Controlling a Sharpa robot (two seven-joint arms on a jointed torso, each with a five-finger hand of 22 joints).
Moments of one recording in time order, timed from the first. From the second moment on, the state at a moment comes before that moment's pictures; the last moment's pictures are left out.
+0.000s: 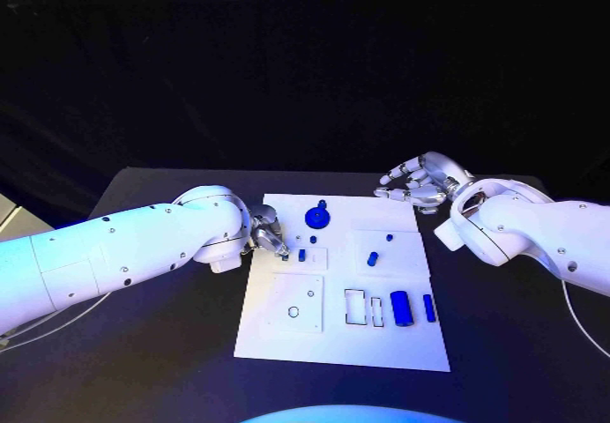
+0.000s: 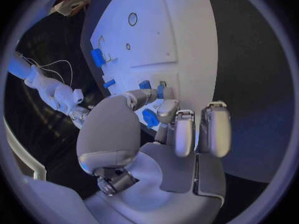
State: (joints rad) left arm 1.27 -0.67 -0.08 1.43 -1.05 0.11 -0.56; left_hand 1.12 -0.20 0.76 0.14 0.36 0.91 0.06 0.64 0.90 1.30 -0.02 1.24 1.00 1.46 -0.06 1.56 1.31 0.07 1.43 0.04 1.47 1.31; right arm 1.33 -0.91 -0.15 1.54 -0.84 -0.48 -0.05; right_hand 1.36 -0.11 0.03 0.29 0.25 0.91 0.16 0.14 0.36 1.46 0.07 1.53 1.31 1.47 0.00 1.56 1.31 0.08 1.42 0.10 1.13 1.26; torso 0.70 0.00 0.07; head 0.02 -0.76
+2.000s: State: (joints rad) left arm 1.28 -0.64 -0.08 1.39 -0.99 0.13 -0.59; left_hand 1.06 -0.20 0.75 0.13 0.38 0.94 0.05 0.65 0.90 1.34 -0.03 1.26 1.04 1.47 -0.07 1.56 1.31 0.07 1.43 0.04 1.47 1.31; right arm 1.33 -0.91 -0.15 1.54 -0.84 -0.47 -0.05; right_hand 1.36 -0.11 0.03 0.29 0.25 0.91 0.16 0.14 0.36 1.46 0.07 1.53 1.31 1.47 0.00 1.56 1.31 0.08 1.42 0.10 1.13 1.26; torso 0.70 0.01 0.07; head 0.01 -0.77
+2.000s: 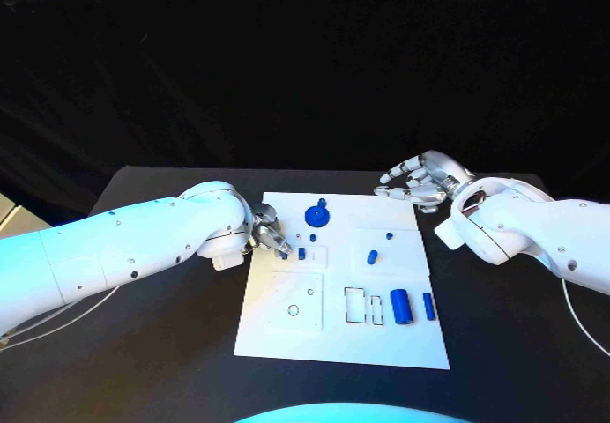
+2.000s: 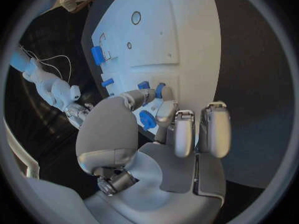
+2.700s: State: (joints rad) left arm 1.28 -0.63 -0.08 1.37 -0.98 0.14 -0.60; left_hand 0.99 -0.23 0.64 0.14 0.36 0.95 0.03 0.64 0.88 1.34 -0.04 1.26 1.04 1.47 -0.08 1.56 1.31 0.07 1.44 0.04 1.47 1.31; right arm 1.33 -0.92 -0.15 1.54 -0.84 -0.48 -0.05; right_hand 1.36 -0.11 0.03 0.29 0.25 0.91 0.16 0.14 0.36 1.46 0.07 1.53 1.31 1.47 0.00 1.56 1.31 0.08 1.42 0.10 1.12 1.26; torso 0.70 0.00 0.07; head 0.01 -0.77
